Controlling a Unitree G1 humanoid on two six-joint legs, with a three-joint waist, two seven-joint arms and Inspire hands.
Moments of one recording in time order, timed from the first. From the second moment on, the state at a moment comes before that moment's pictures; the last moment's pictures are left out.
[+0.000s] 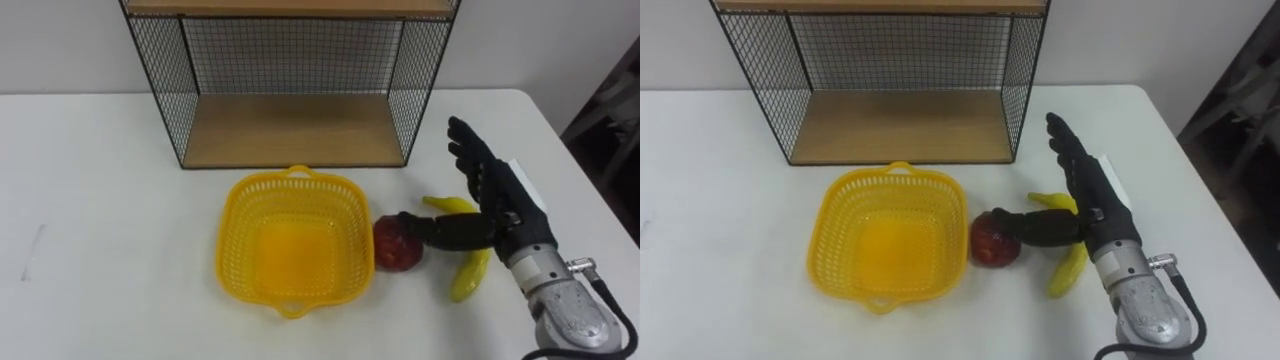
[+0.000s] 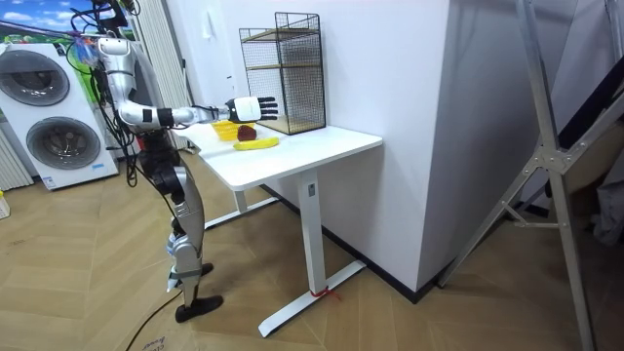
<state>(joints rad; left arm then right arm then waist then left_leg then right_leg) 0.26 0.22 0.09 1.05 0.36 0.00 0.07 0.16 -0.33 -0.02 -0.01 0.06 -0.11 0.13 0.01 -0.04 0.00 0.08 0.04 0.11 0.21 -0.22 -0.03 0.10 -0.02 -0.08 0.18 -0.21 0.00</state>
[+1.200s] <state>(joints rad) 0.23 0.22 0.07 1.05 0.36 0.00 0.08 0.21 -0.33 0.02 -0.01 0.01 -0.06 0.28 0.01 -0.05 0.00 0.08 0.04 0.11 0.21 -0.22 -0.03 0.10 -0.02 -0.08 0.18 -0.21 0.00</state>
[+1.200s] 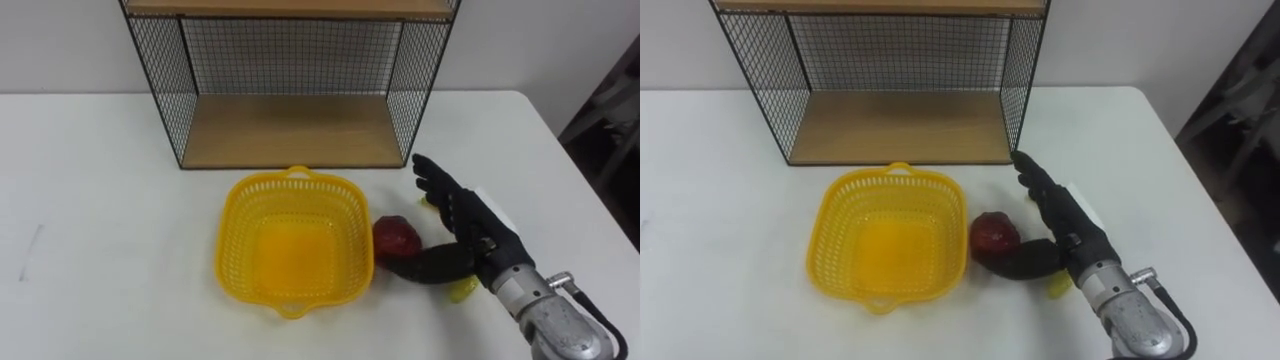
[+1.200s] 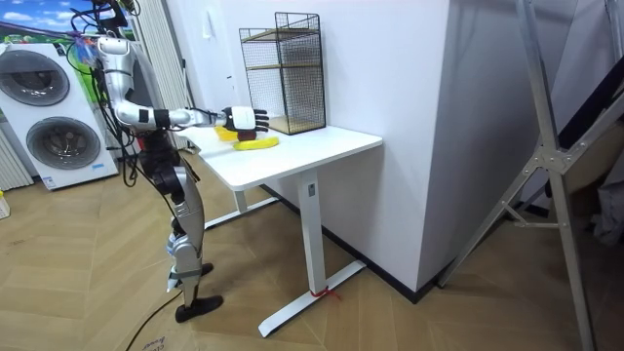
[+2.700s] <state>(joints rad) 0.23 0.26 0.02 1.07 0.36 0.00 0.08 0.16 -0.35 0.07 0.11 -0.25 -0.07 0.19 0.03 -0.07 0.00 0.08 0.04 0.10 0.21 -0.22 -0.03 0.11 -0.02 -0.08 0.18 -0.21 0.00</state>
